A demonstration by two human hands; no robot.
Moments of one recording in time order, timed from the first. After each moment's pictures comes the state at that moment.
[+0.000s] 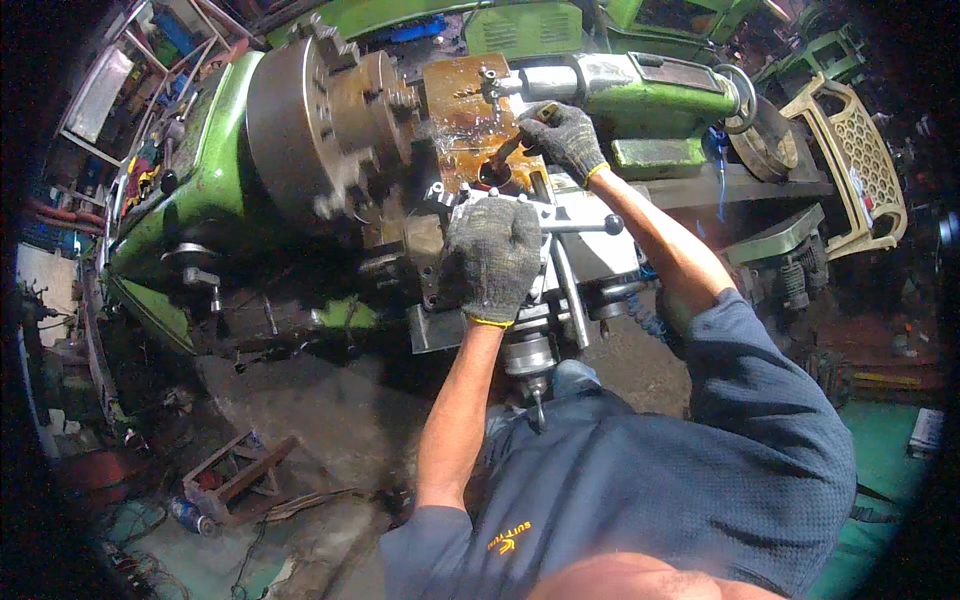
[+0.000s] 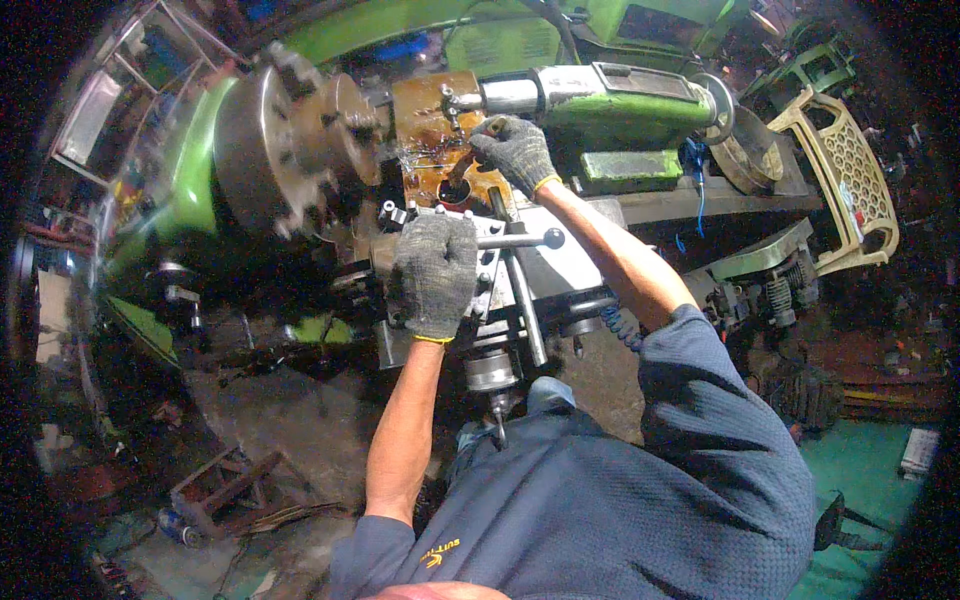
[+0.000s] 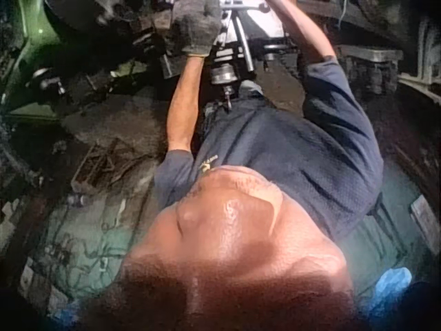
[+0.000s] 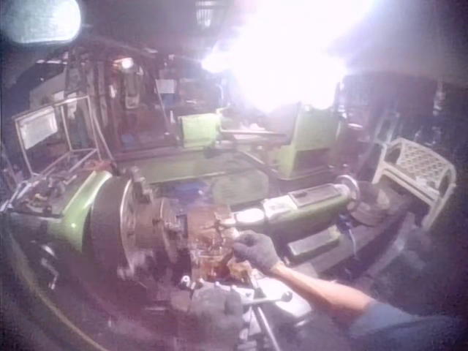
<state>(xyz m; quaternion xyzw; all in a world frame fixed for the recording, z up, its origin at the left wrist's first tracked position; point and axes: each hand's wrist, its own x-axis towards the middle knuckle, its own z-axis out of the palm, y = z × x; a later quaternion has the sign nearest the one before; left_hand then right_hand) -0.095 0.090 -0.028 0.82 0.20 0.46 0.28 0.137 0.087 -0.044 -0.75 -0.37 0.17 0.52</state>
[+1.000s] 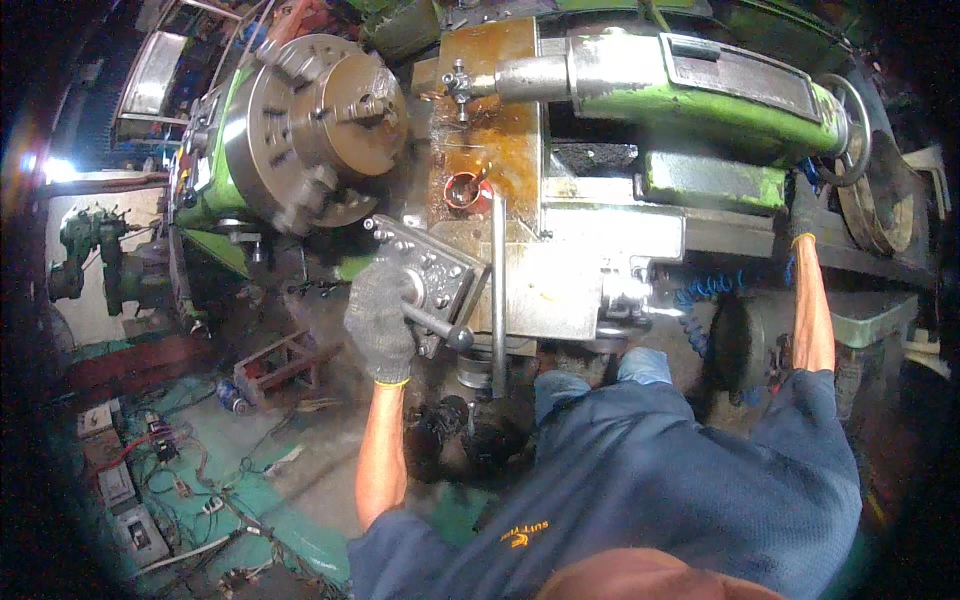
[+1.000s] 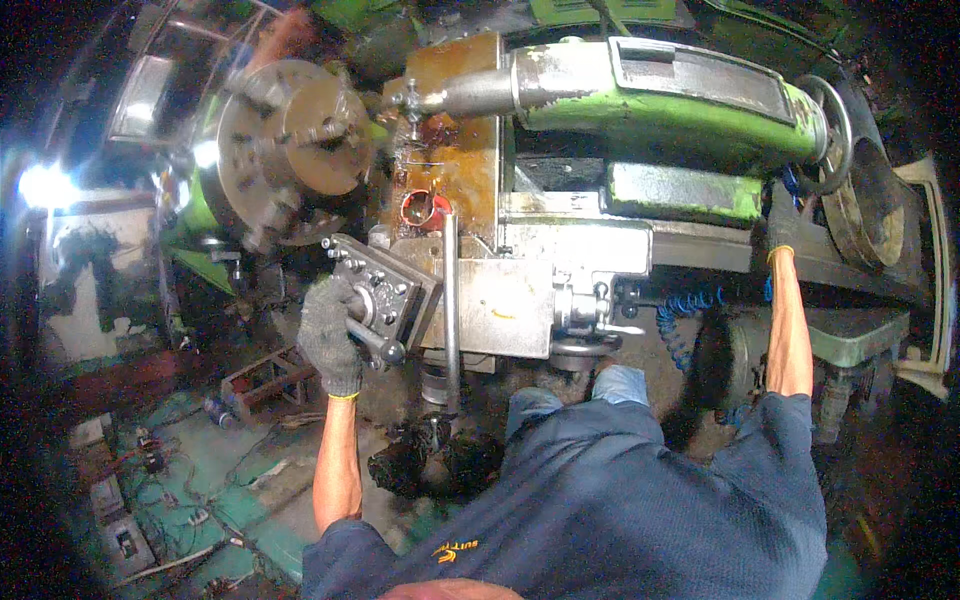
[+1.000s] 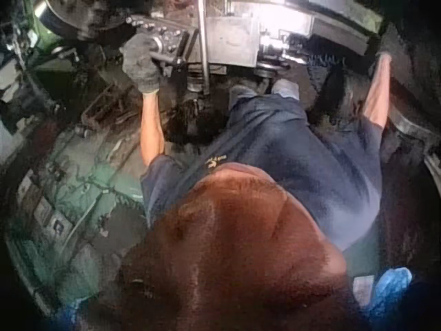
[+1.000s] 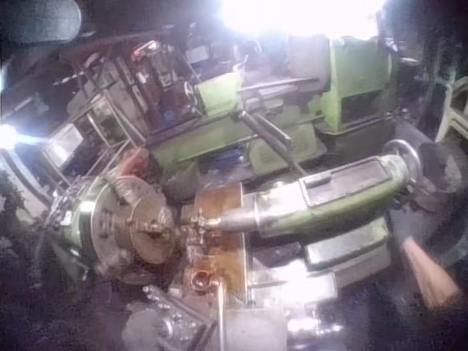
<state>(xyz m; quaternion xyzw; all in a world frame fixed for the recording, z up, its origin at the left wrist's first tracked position) -0.096 0.064 -0.022 0.83 0.39 0.34 0.18 0.629 -0.222 -0.311 -0.82 -0.14 0.04 0.55</state>
